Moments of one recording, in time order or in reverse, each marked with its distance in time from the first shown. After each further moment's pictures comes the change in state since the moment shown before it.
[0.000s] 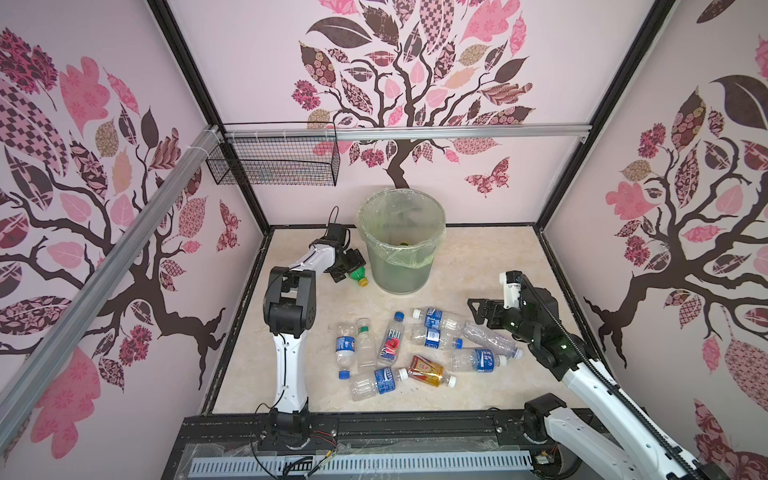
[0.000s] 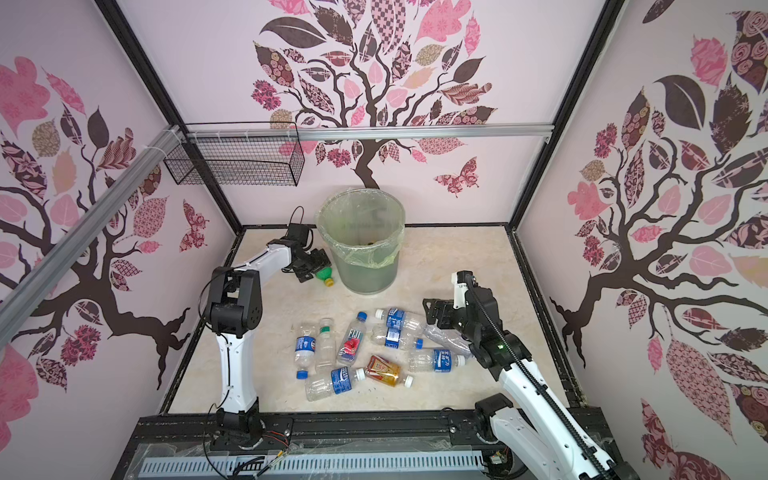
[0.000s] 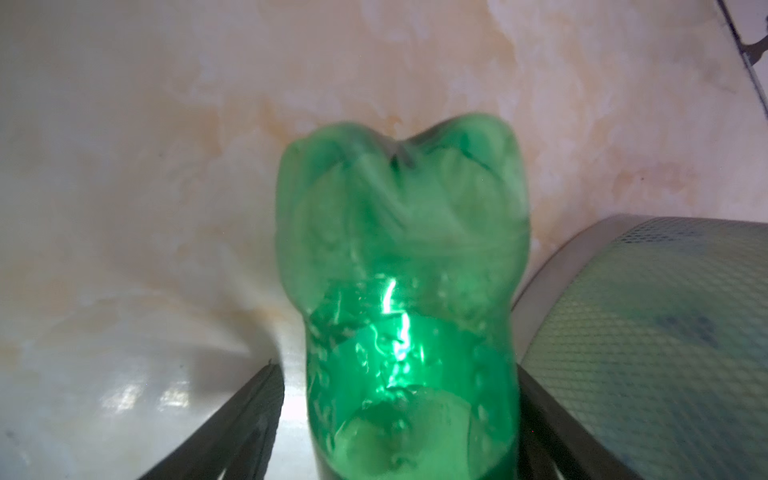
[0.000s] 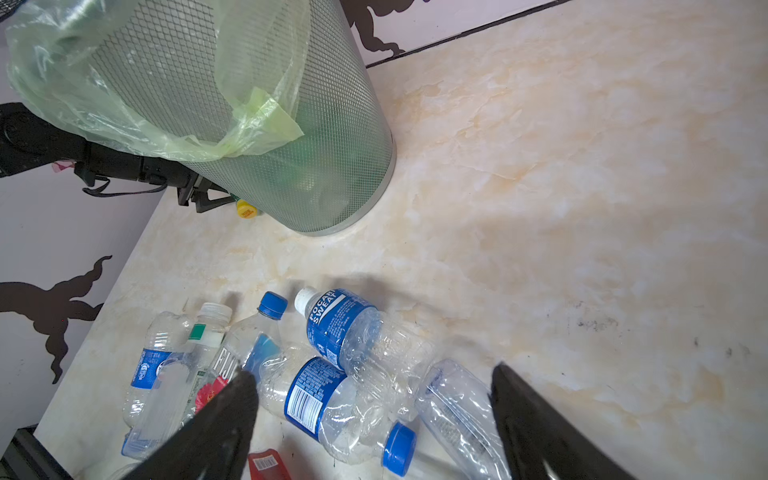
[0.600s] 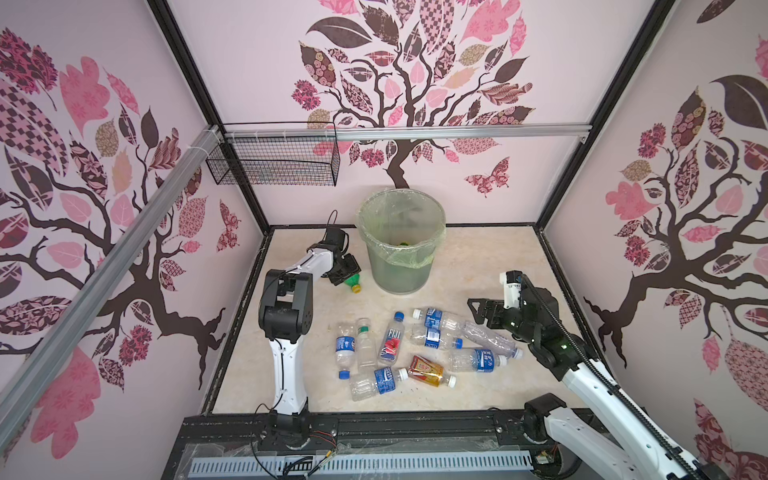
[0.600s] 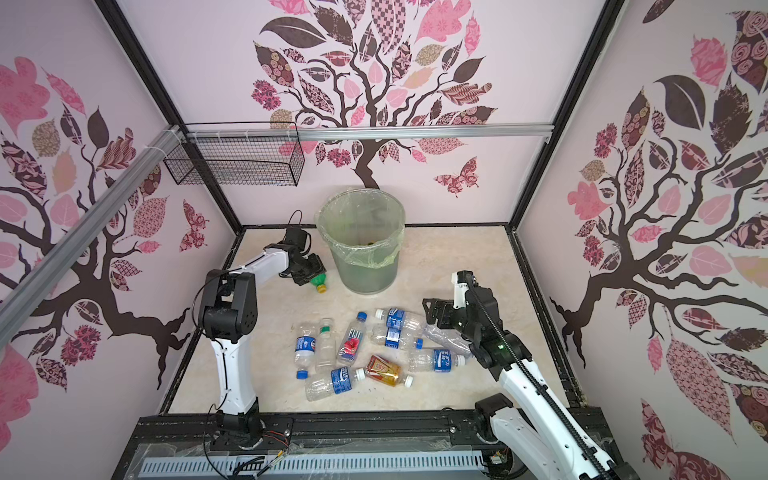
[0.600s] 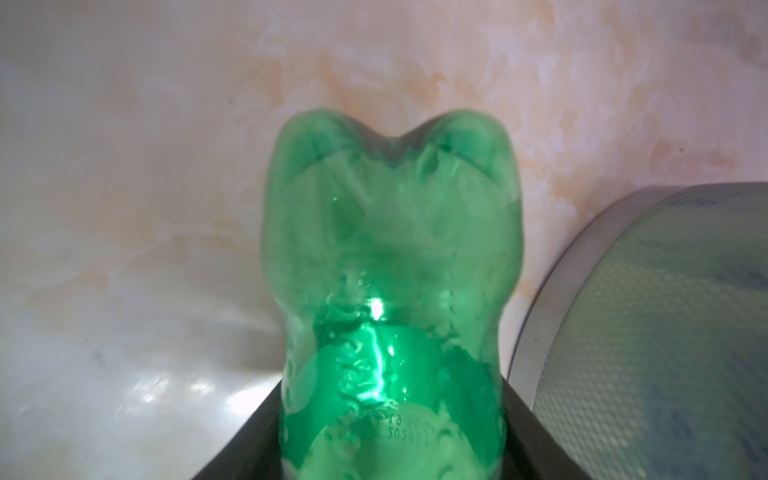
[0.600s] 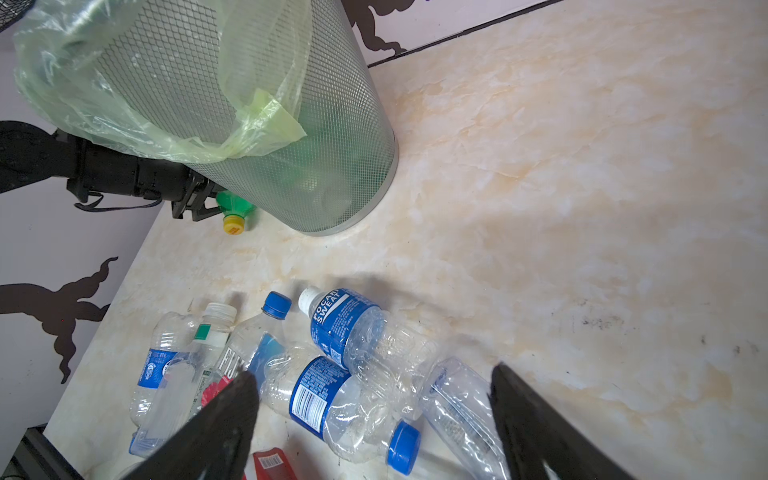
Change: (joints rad) left arm 0.005 -0.123 -0.160 0.028 -0.046 0.026; right arm 0.000 0.000 0.002 -0.002 -0.005 0.010
